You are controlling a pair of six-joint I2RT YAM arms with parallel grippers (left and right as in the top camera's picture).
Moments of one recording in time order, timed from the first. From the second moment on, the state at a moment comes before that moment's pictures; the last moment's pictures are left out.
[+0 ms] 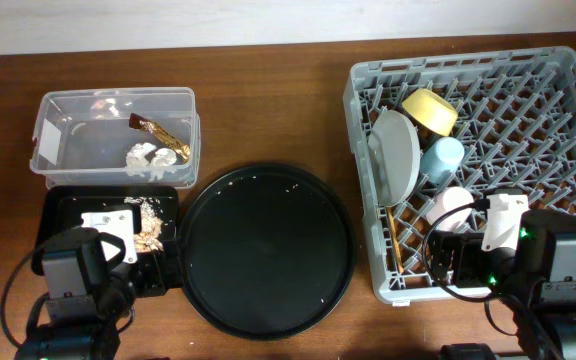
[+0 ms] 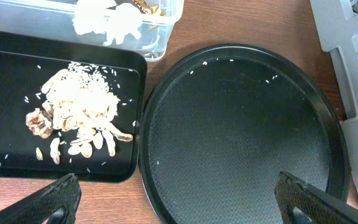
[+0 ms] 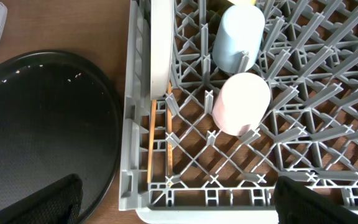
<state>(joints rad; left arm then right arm) 0.09 0.72 0.91 -1.05 0.19 -0.08 -0.01 0.72 1.03 -1.15 -0.12 0.06</state>
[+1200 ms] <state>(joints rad) 0.09 0.72 0.91 -1.04 0.19 -0.08 0.09 0.01 0.02 -0.09 0.00 0.05</state>
